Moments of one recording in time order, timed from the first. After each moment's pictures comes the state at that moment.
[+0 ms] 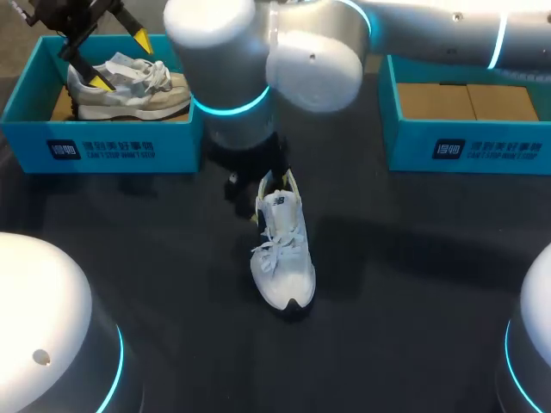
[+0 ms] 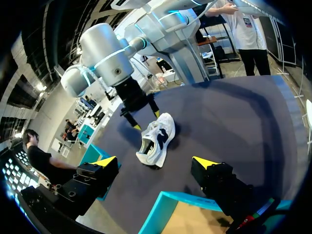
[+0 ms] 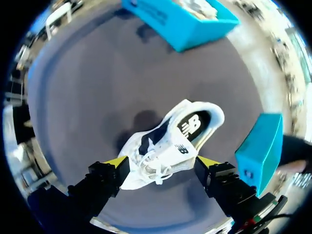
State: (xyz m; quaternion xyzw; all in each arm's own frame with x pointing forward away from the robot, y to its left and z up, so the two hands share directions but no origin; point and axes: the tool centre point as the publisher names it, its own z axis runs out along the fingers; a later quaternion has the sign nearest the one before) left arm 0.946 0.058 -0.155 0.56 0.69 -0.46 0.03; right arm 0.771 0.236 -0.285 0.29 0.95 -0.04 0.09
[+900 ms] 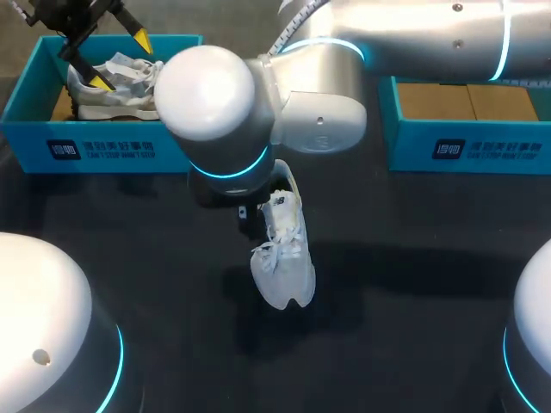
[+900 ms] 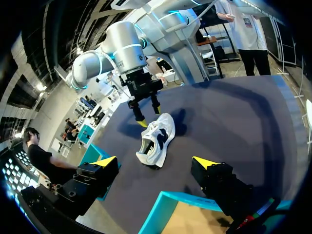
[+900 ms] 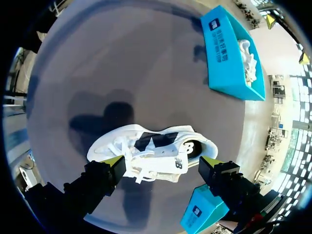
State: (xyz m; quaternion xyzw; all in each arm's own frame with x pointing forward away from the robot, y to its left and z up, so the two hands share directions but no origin) left arm 0.946 0.058 -0.155 0.56 0.69 -0.46 0.03; right arm 0.766 0.243 -0.283 0.01 0.98 -0.05 0.19
